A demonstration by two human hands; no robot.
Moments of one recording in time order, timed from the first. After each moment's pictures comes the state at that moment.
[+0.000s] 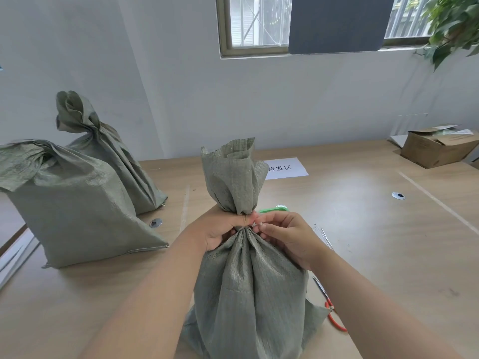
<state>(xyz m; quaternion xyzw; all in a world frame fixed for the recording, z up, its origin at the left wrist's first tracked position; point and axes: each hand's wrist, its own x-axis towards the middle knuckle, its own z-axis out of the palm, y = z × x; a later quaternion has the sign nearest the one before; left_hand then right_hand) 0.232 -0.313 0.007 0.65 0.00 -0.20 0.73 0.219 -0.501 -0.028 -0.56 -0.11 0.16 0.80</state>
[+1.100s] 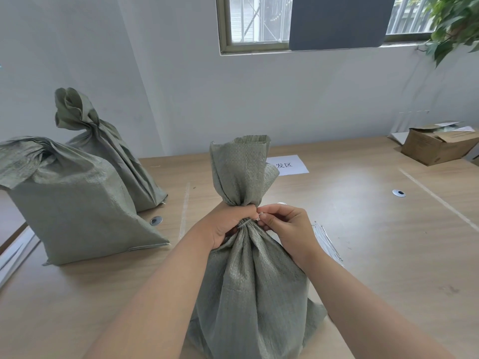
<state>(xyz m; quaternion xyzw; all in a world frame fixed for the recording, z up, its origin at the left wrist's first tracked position) 0.233 -0.327 0.003 0.67 -0.01 -0.16 0.72 0.218 -0.485 -0.030 -0.61 -0.10 -0.01 0.78</state>
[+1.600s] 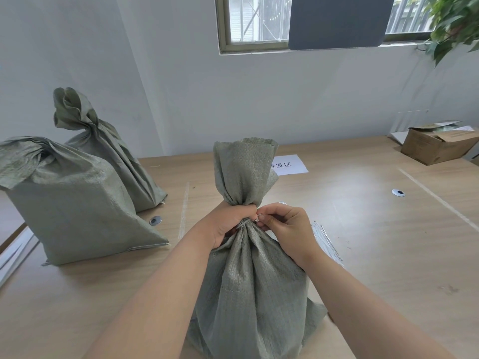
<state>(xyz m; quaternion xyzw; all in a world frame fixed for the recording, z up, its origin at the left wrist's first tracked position) 0.236 -0.329 0.003 0.69 0.00 -0.17 0.70 0.223 -0.488 -0.037 -0.68 -0.13 -0.06 0.72</state>
